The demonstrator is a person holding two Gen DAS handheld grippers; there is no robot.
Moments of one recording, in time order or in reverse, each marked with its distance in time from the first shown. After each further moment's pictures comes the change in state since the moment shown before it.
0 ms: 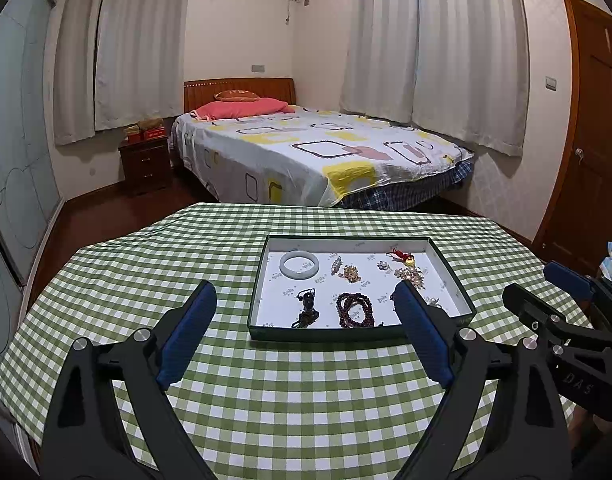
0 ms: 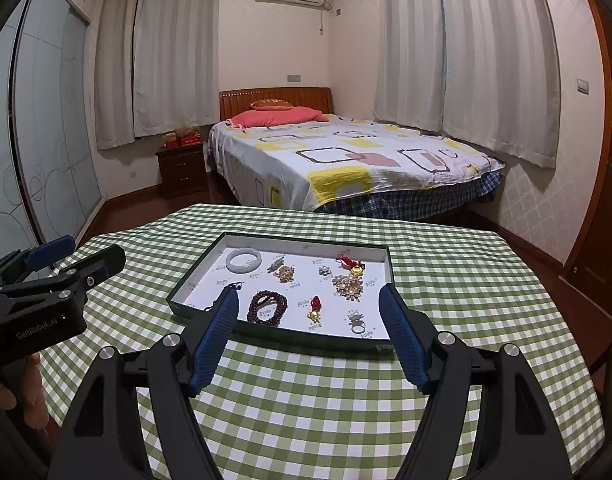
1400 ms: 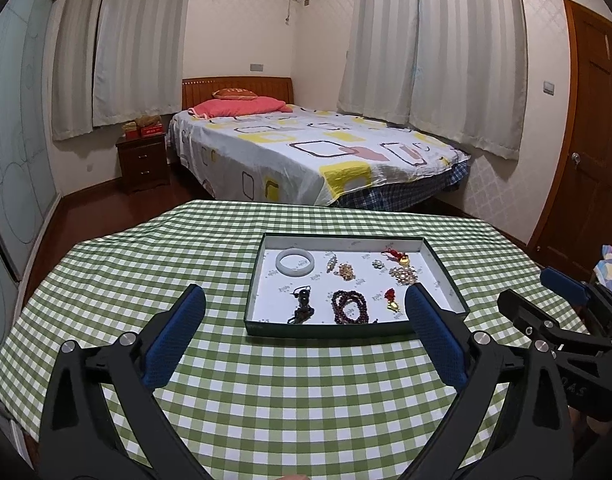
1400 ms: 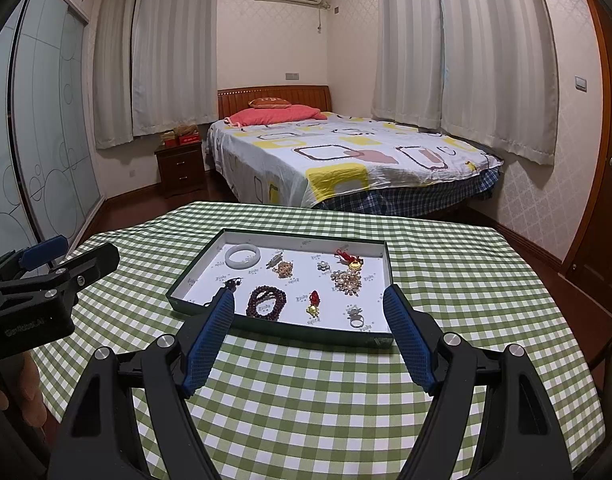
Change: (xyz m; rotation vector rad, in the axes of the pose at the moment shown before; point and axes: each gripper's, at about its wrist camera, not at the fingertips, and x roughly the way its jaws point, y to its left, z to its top) left arm -0.002 0.003 -0.002 -0.023 0.005 -0.027; right arm -0.002 -0.003 -0.002 0.005 0.010 -0.003
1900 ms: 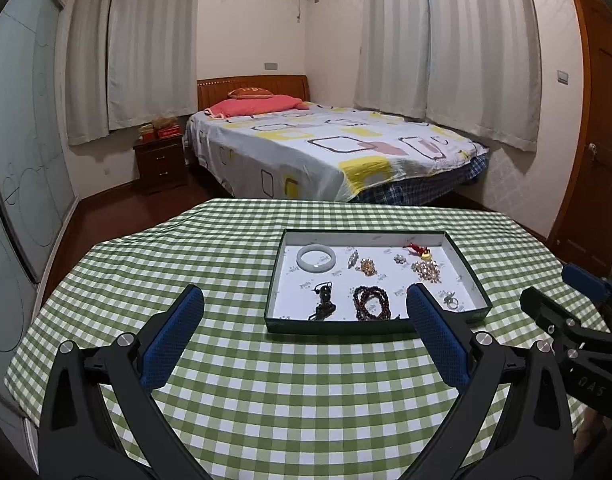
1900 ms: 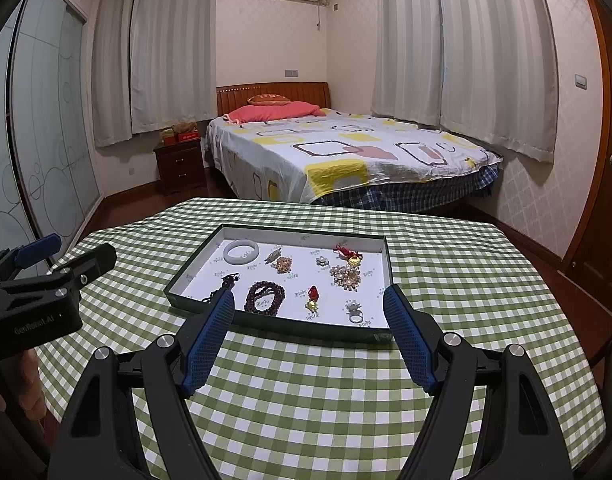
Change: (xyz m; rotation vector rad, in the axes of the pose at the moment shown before) left arm 0.005 0.001 -0.004 0.027 0.013 0.078; right arm 0.001 0.001 -0.002 0.001 0.014 -0.003
